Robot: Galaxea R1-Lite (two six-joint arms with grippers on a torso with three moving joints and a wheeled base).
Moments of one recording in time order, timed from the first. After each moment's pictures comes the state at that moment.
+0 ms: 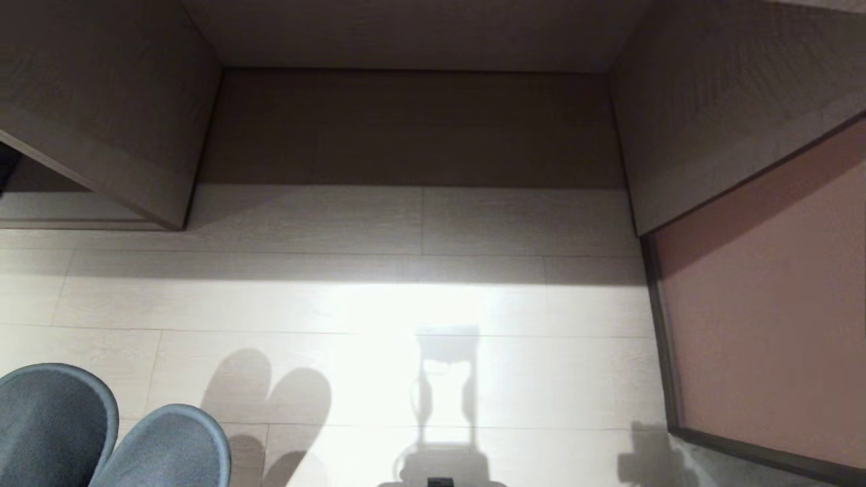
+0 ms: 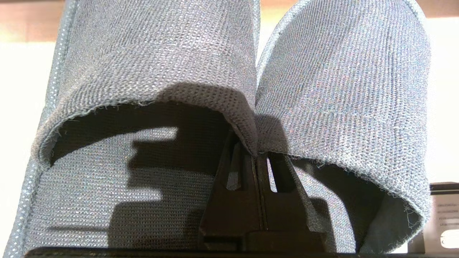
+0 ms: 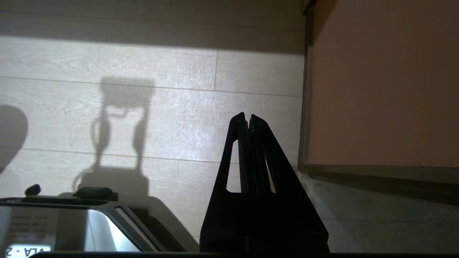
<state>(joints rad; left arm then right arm) 0.00 0.00 0.00 0.01 -0.02 0.05 0.00 0.00 0.00 0.00 0.01 0.00</state>
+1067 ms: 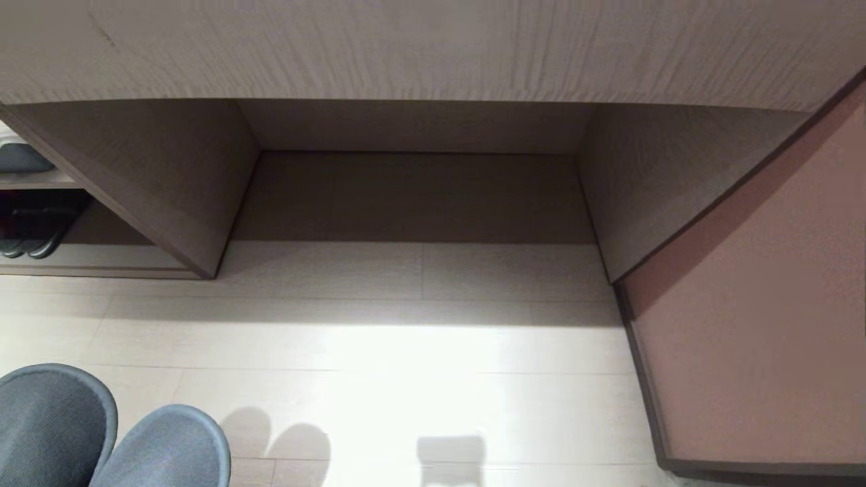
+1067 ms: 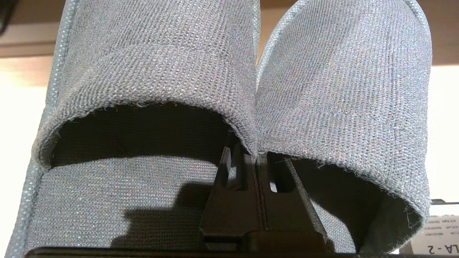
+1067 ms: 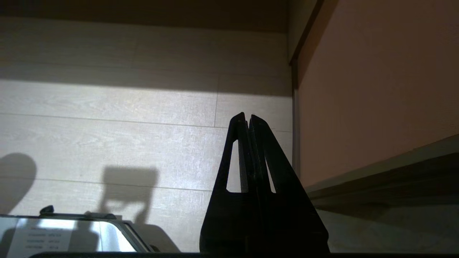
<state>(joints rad) 0.00 0.00 0.00 0.00 -0.02 0.05 0.00 0.00 0.00 0.00 0.01 0.00</state>
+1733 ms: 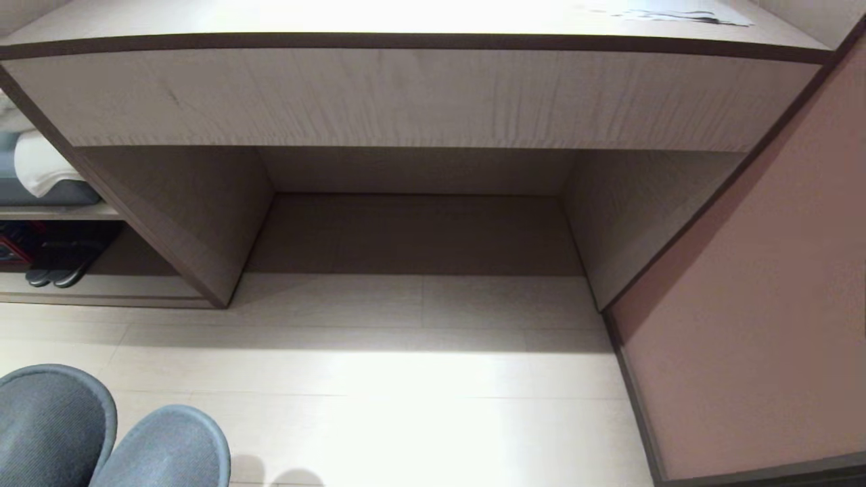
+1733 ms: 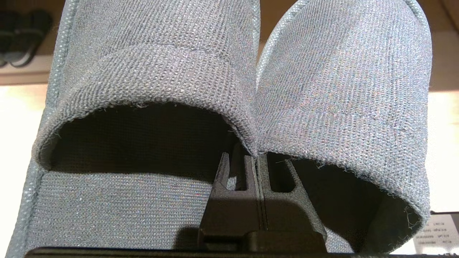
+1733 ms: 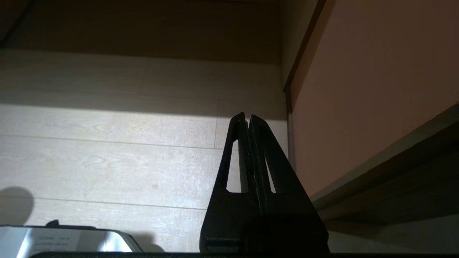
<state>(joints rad) 0.00 0.00 0.00 0.00 -0.02 0.05 0.00 0.00 0.00 0.00 0.01 0.00</state>
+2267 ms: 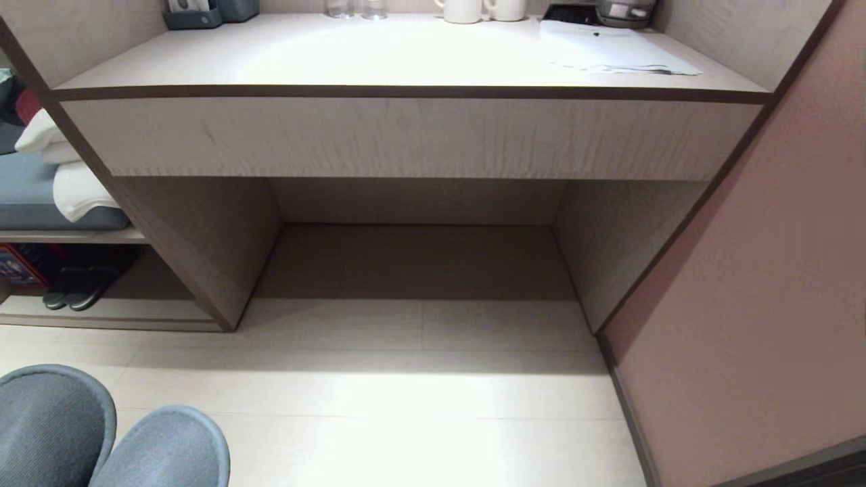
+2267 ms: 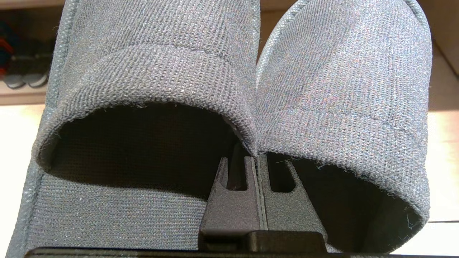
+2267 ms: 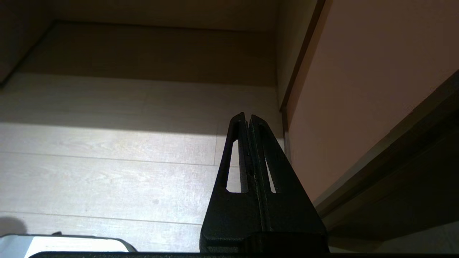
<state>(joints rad) 0.00 0.00 0.00 0.00 -0.02 0.05 0.00 0.00 0.00 0.00 0.01 0.00</state>
